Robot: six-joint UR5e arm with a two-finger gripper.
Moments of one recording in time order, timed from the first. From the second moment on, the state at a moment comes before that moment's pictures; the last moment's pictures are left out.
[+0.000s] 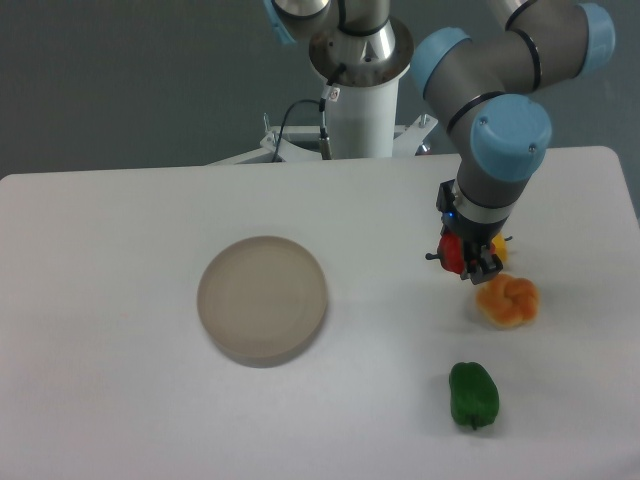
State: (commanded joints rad) arm 2.55 -1.97 -1.37 -1.44 1.57 1.65
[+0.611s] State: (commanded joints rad) arm 2.36 -1.94 -1.41 -1.43 1.48 1.42
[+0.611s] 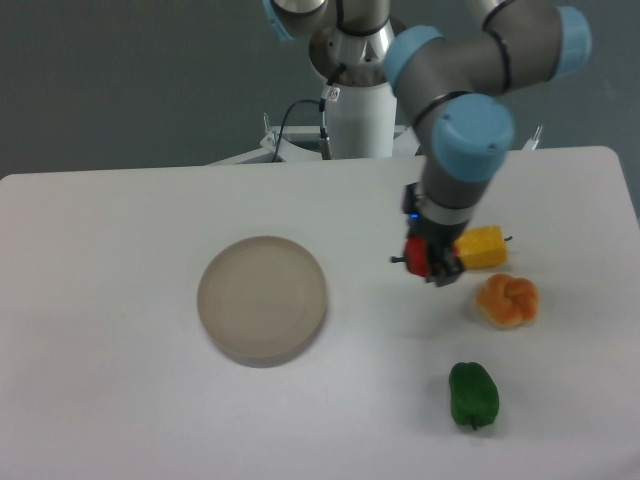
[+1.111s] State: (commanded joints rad) arm 2.18 -1.97 -1.54 -1.28 1.45 1.29
